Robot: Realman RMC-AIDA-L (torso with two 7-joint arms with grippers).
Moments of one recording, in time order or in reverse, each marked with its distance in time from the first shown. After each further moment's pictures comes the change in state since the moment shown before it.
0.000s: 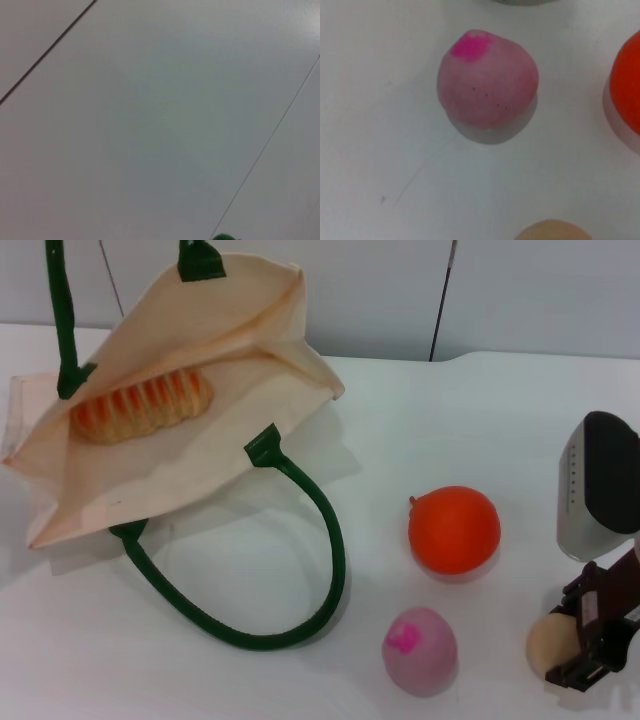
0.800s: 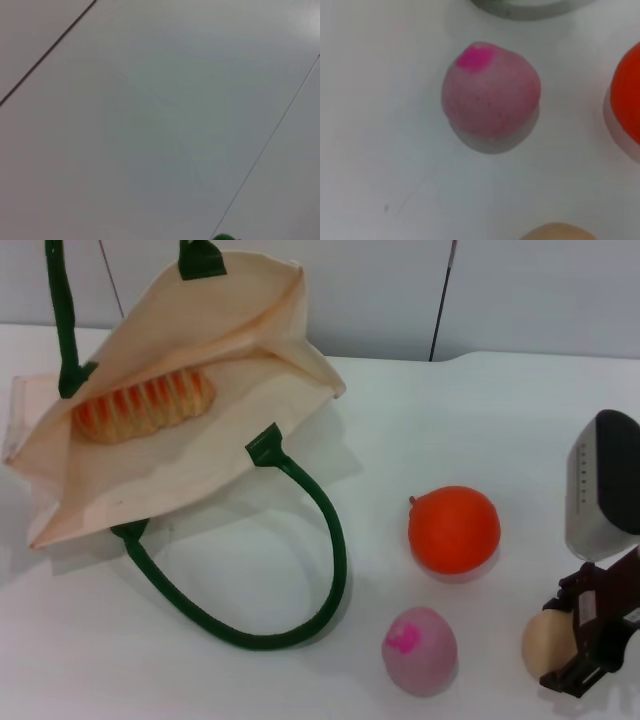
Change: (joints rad) left arm 0.001 0.000 0.000 0.003 -0.004 0.000 0.002; right arm -0.030 0.001 0.019 -0.027 0.025 0.008 -0.025
